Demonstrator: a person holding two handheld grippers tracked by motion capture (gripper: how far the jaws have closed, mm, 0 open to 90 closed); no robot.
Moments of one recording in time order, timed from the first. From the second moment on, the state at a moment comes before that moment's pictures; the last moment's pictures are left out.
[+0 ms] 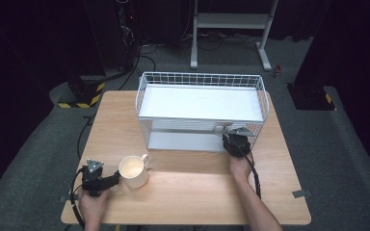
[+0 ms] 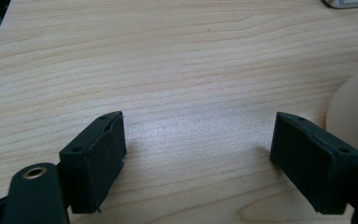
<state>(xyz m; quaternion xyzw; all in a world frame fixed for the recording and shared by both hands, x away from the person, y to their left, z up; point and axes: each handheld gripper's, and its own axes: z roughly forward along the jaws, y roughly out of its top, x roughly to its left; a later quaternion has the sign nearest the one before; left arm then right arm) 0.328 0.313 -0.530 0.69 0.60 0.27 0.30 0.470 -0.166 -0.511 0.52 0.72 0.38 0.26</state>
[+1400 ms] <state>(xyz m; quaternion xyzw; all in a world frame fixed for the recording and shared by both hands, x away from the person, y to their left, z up) 0.328 0.312 -0.530 0.69 0.60 0.27 0.30 0.429 -0.181 -0.495 0.47 0.75 0.40 0.23</state>
